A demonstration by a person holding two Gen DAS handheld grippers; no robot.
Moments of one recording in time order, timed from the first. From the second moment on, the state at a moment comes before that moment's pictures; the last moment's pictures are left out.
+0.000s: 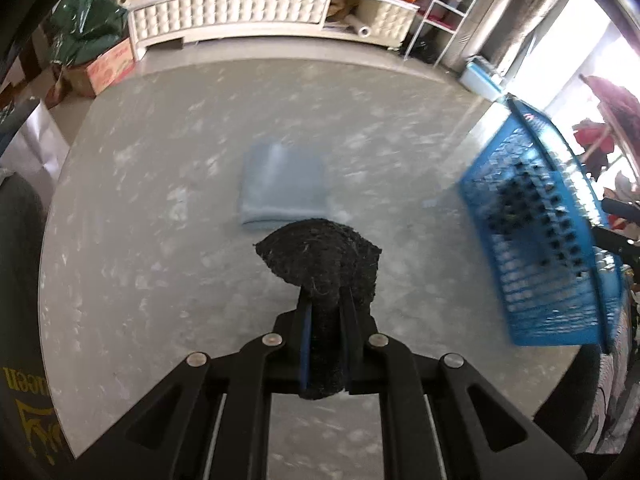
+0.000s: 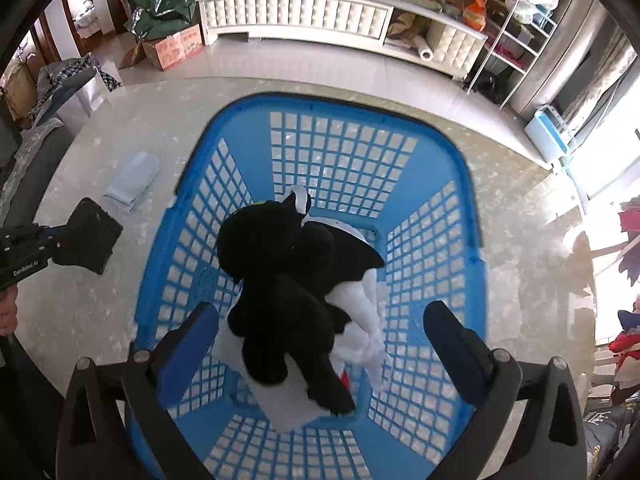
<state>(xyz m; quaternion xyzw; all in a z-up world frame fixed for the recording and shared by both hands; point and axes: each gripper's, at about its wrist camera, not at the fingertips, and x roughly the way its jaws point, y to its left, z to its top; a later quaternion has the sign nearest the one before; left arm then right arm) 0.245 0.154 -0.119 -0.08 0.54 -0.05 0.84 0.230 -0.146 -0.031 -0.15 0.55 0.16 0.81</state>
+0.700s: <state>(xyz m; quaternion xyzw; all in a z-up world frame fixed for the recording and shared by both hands) 0.189 0.072 -0.016 -0.07 0.48 -0.10 0.87 0.168 -0.239 0.002 -0.07 0.50 0.11 0.85</state>
